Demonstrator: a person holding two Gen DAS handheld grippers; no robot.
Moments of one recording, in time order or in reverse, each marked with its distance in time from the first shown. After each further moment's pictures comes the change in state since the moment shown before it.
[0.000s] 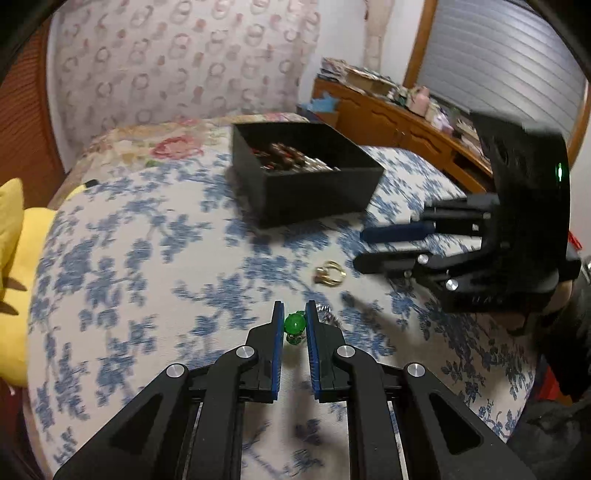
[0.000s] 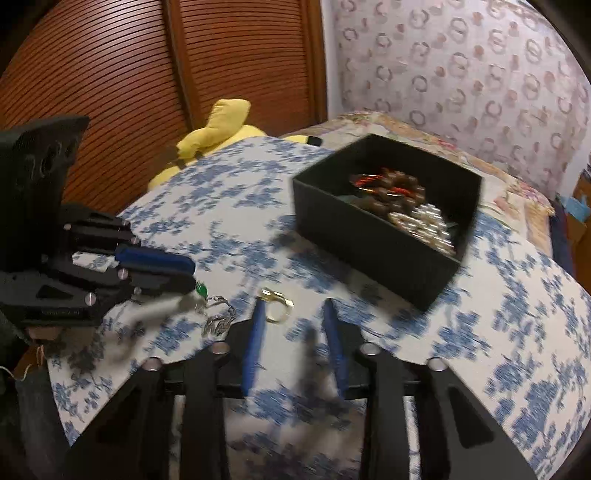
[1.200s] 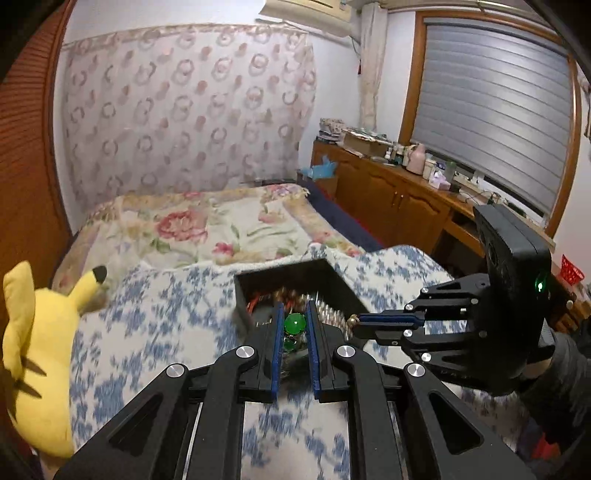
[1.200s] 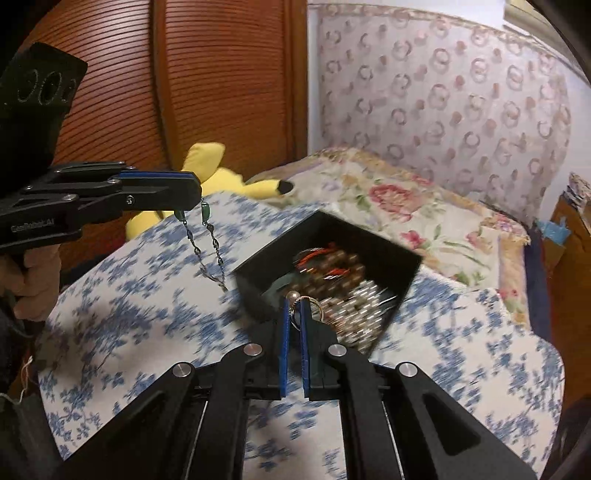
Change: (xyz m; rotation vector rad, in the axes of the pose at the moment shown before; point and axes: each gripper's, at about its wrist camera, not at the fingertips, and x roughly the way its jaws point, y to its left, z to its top) left arm -0.025 -0.013 0.115 0.044 -0.237 0.015; right arm -0.046 -0.047 0.043 -0.004 -0.133 -0.108
